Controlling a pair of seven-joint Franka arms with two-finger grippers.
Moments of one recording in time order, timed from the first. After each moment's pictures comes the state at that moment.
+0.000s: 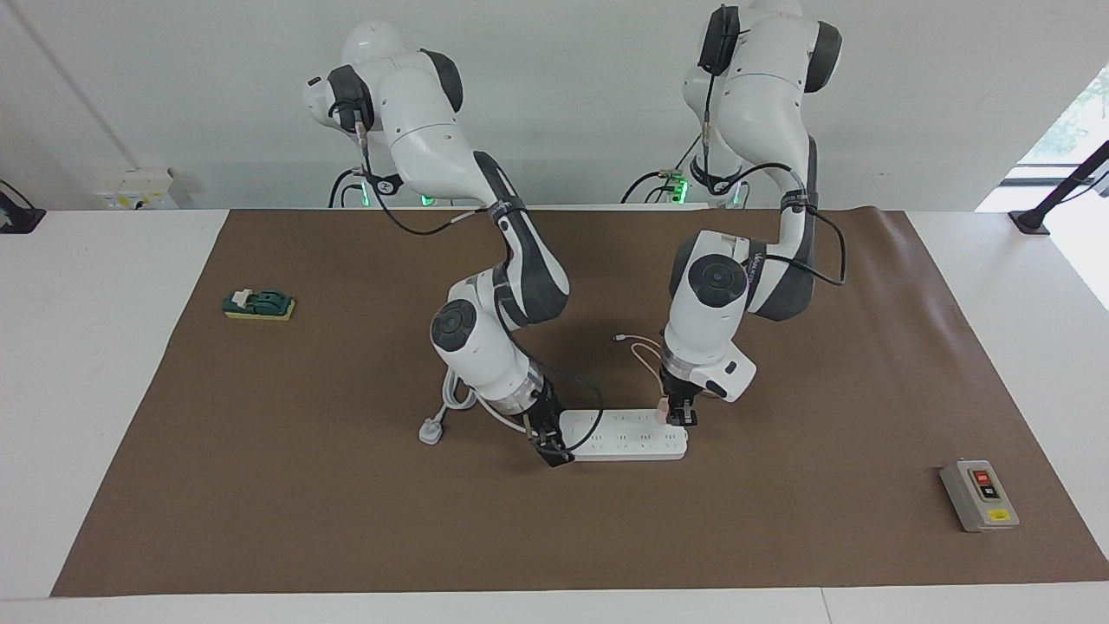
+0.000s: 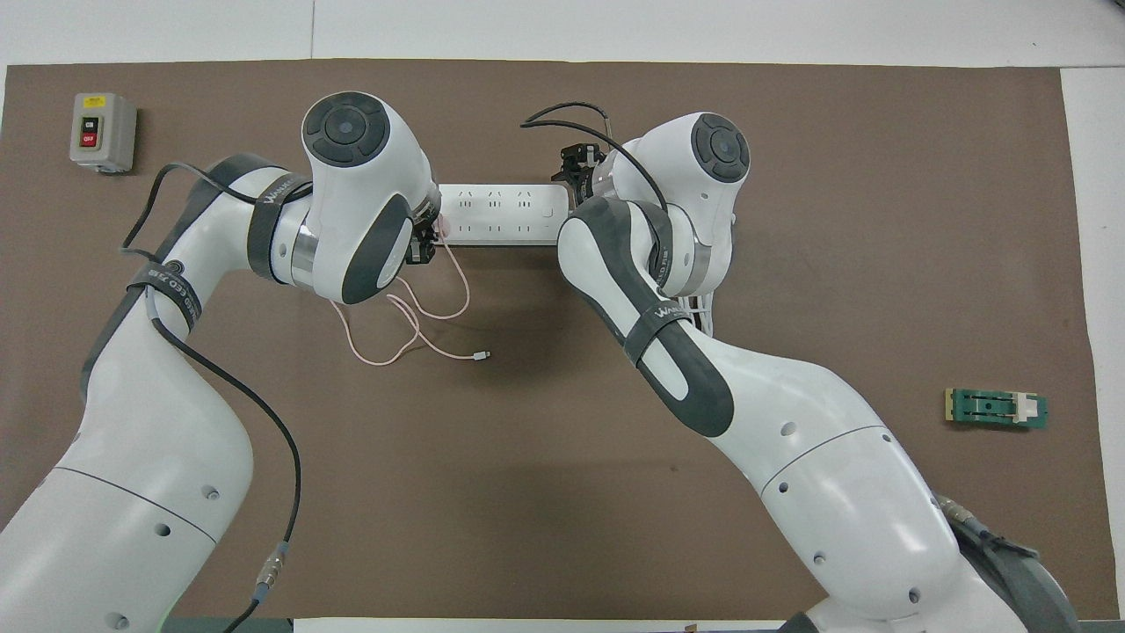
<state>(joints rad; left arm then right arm) -0.40 0.56 -0.03 -1.52 0.06 2.13 -1.98 0.52 0.83 -0.14 -1.30 0.65 2.32 1.47</state>
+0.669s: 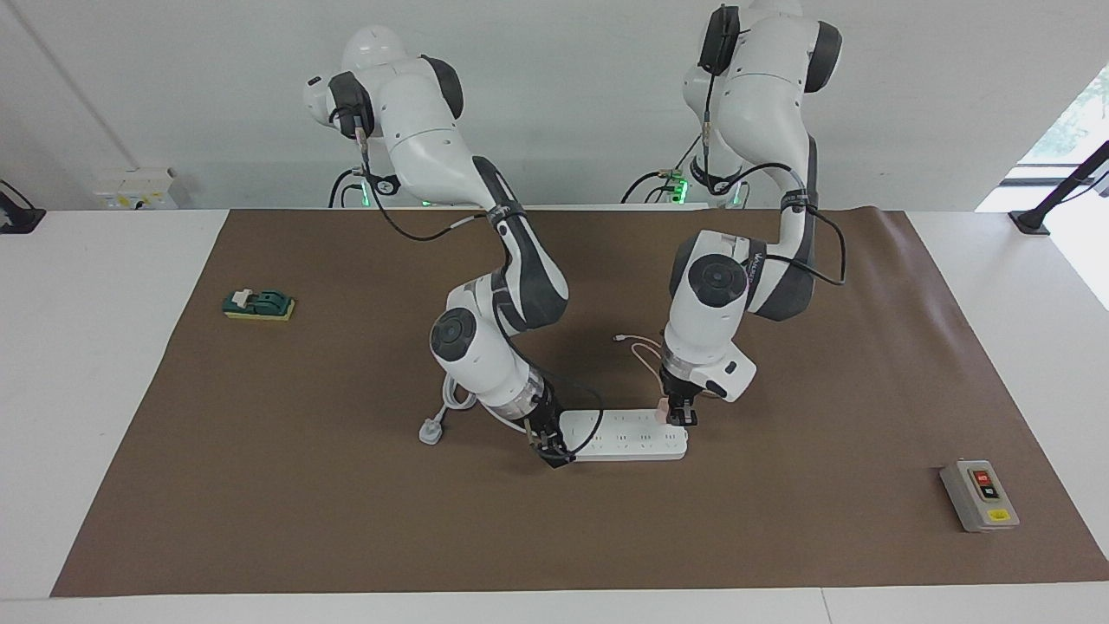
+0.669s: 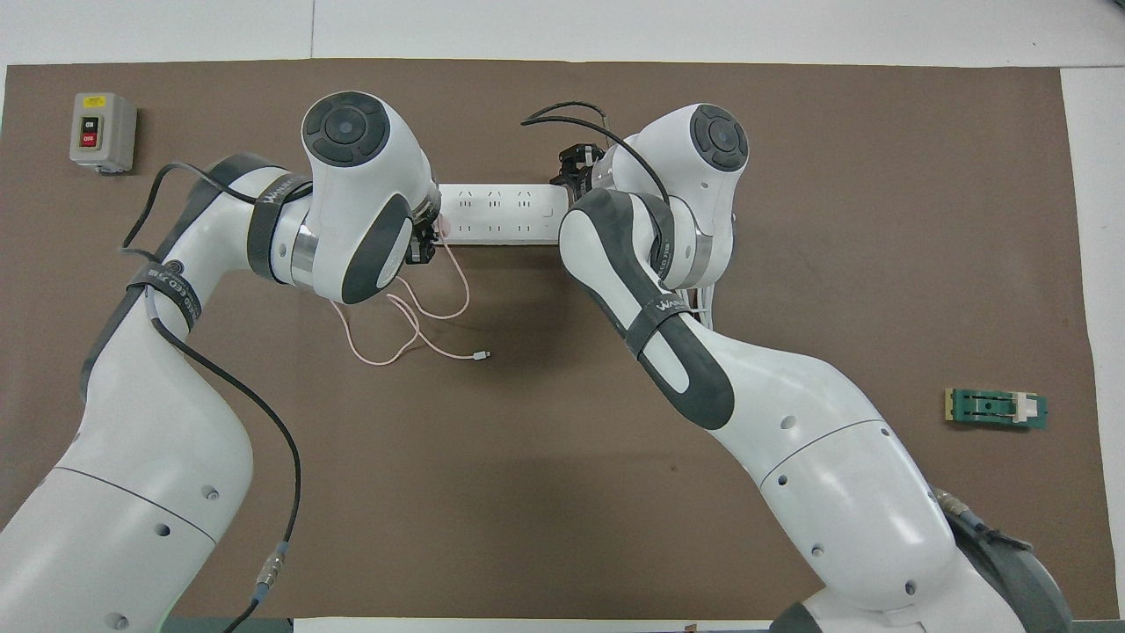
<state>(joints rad) -0.40 0.56 -0.03 -1.52 0.06 2.13 -1.98 0.51 0.85 -0.14 -1.26 0.65 2.26 1.47</state>
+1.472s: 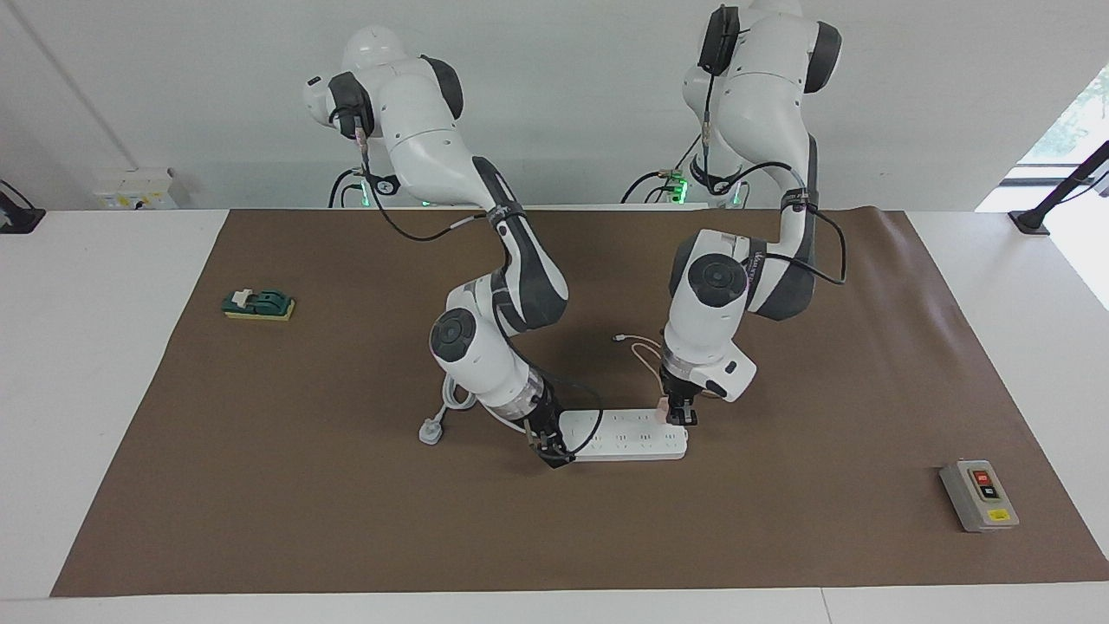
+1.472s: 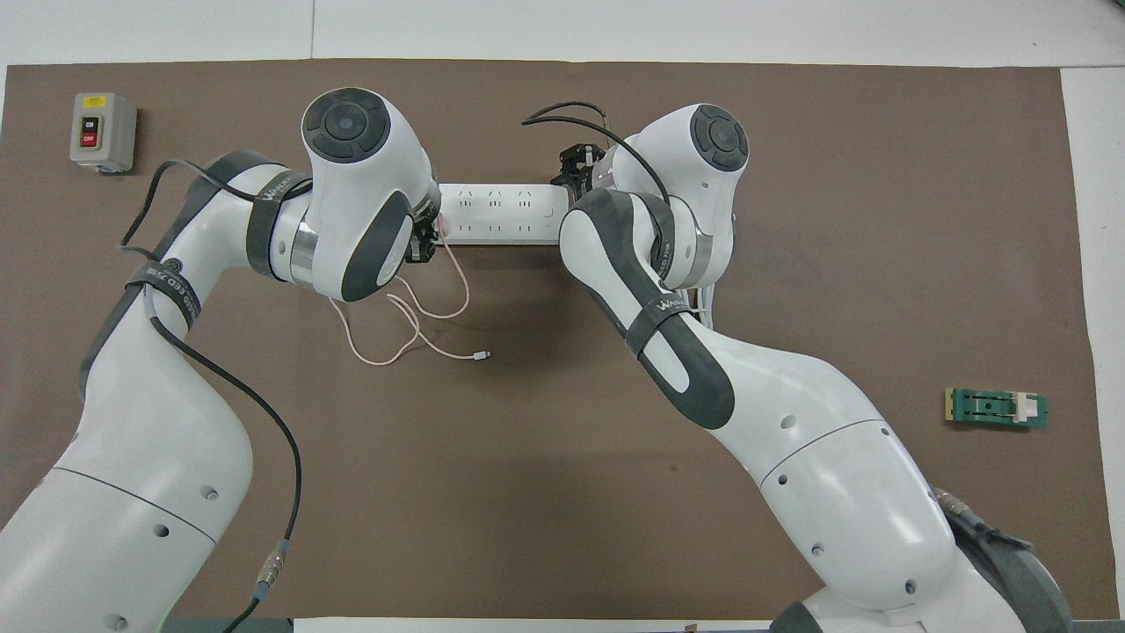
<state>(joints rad) -0.40 0.56 -0.03 -1.50 0.06 2.10 -1.97 0.51 0.85 -0.14 -1.26 0.65 2.26 1.47</state>
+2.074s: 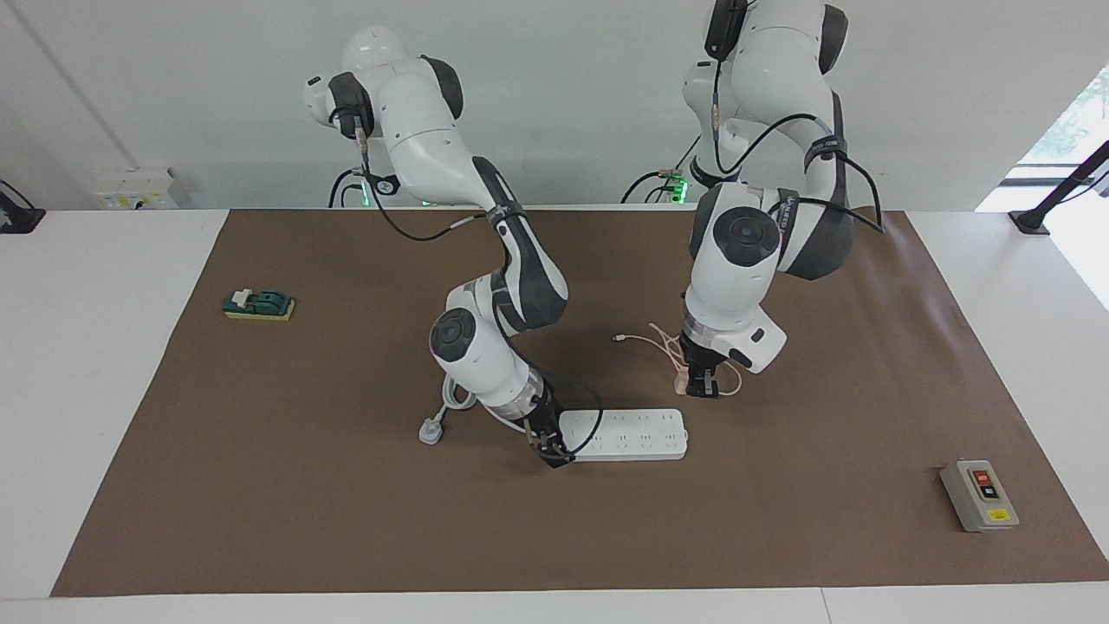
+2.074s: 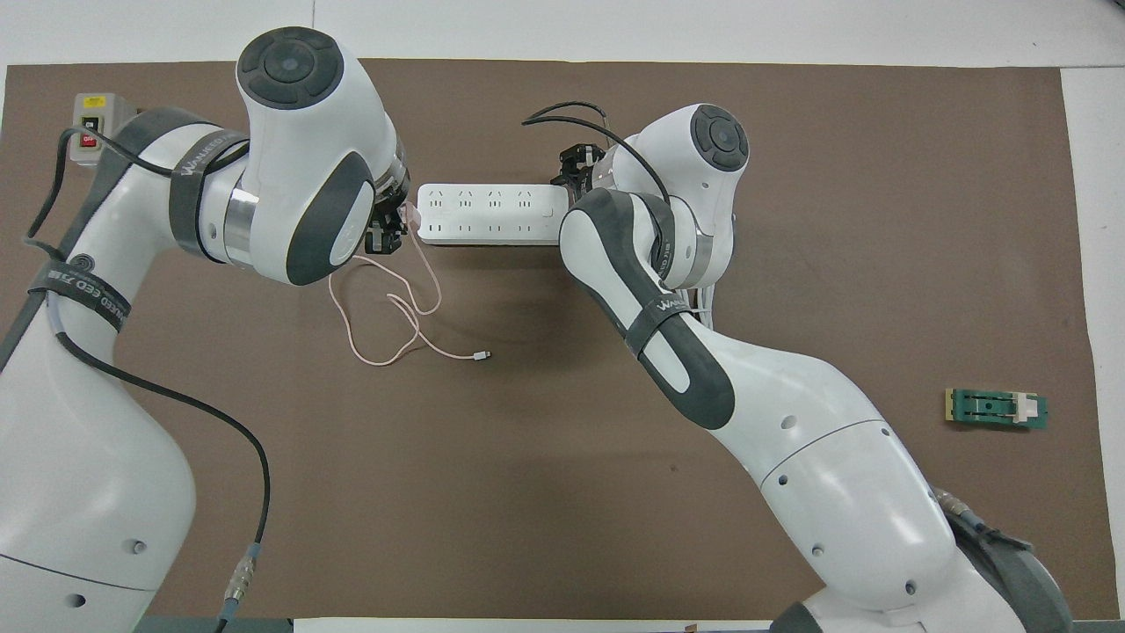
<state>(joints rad) -0.38 0.48 -0.02 -1.41 0.06 1.88 -1.85 0.51 0.85 -0.14 -1.26 0.65 2.26 1.47</state>
